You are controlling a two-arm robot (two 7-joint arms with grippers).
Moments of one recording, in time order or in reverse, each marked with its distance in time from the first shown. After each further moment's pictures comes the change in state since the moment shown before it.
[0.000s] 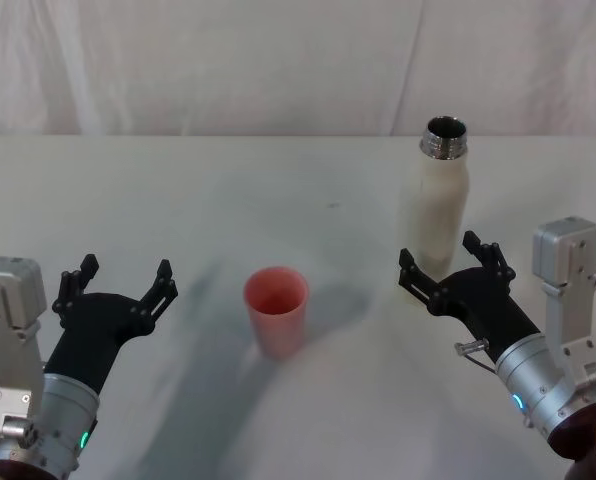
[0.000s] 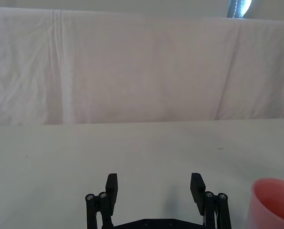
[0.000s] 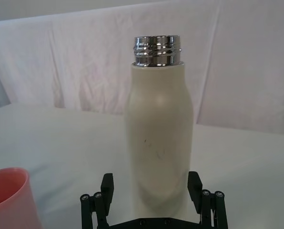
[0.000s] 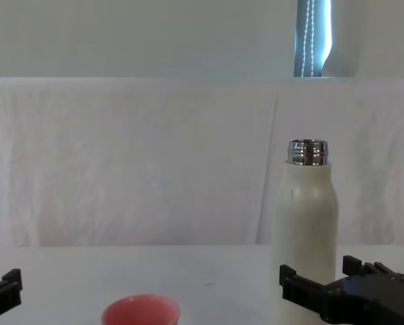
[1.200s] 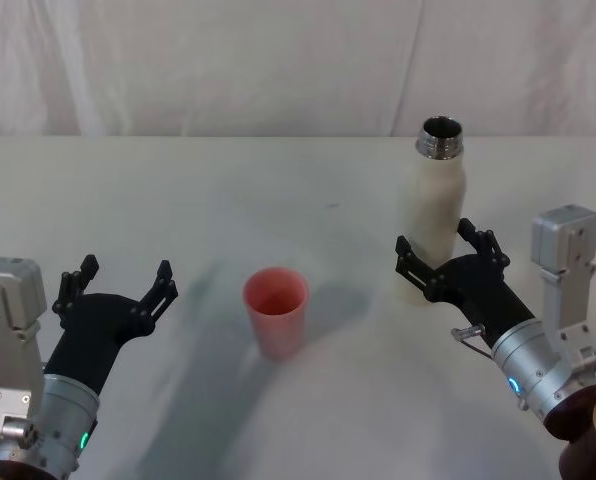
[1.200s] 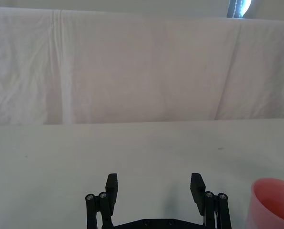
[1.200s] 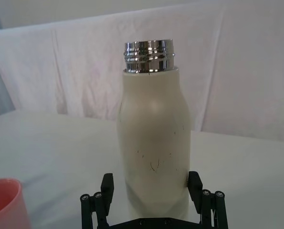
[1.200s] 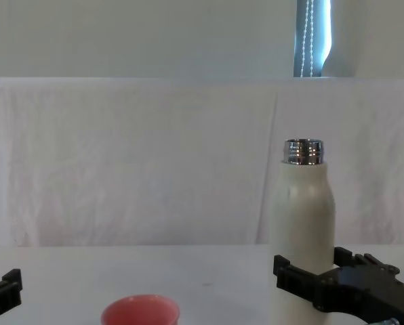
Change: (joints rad) left arm 0.000 0.000 0.000 0.000 0.000 0.000 0.000; right arm 0.066 0.005 -0.006 0.082 0.040 -0.046 0.031
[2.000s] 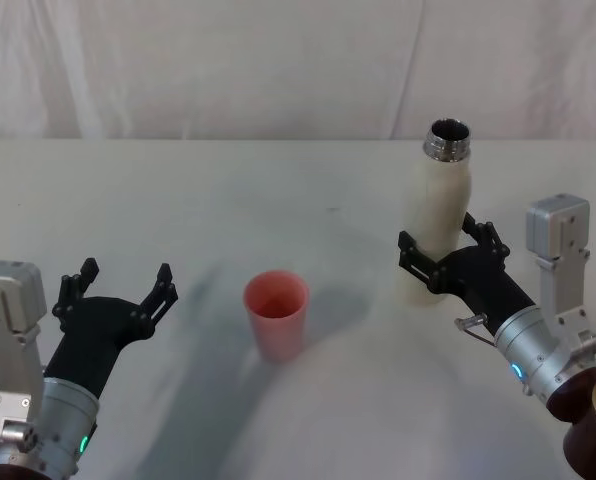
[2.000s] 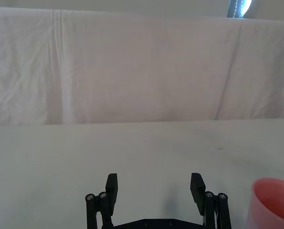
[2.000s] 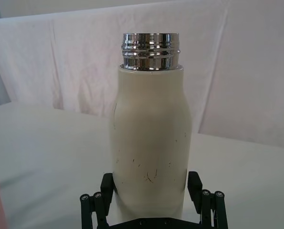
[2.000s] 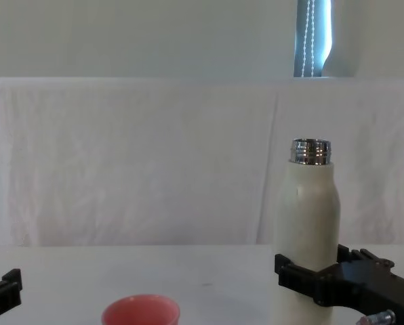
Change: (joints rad) left arm 0.000 0.000 0.000 0.000 0.000 0.000 0.000; right arm 0.075 0.018 -0.004 0.082 -0.011 -0.006 0.020
